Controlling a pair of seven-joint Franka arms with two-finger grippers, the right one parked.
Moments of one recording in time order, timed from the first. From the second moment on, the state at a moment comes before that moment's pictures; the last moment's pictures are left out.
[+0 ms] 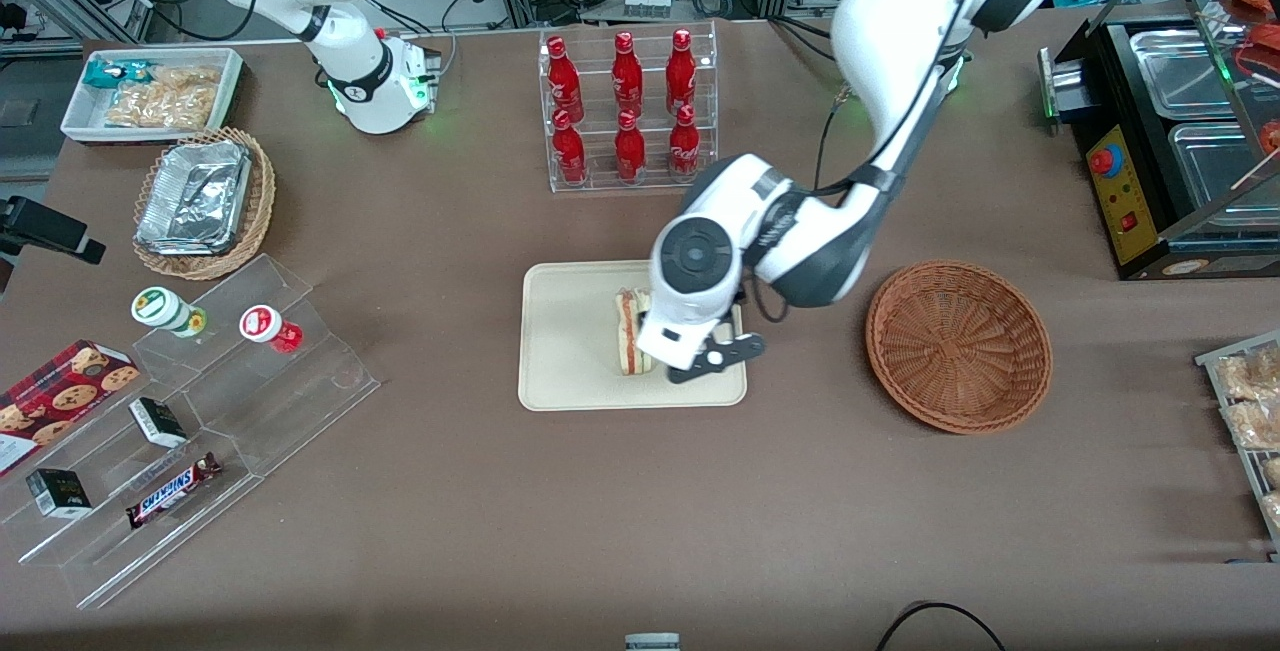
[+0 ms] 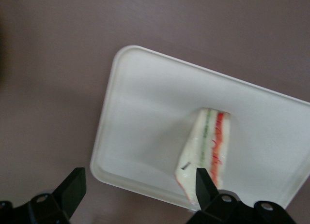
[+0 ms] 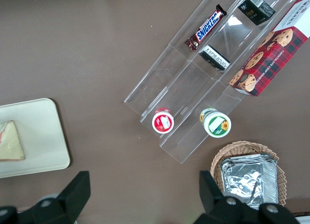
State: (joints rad) arm -0.51 0.69 -0.18 -1.22 0.03 1.75 -1.00
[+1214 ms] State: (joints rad) arm 0.00 -0.01 -0.18 -1.71 -0.03 1.46 -0.19
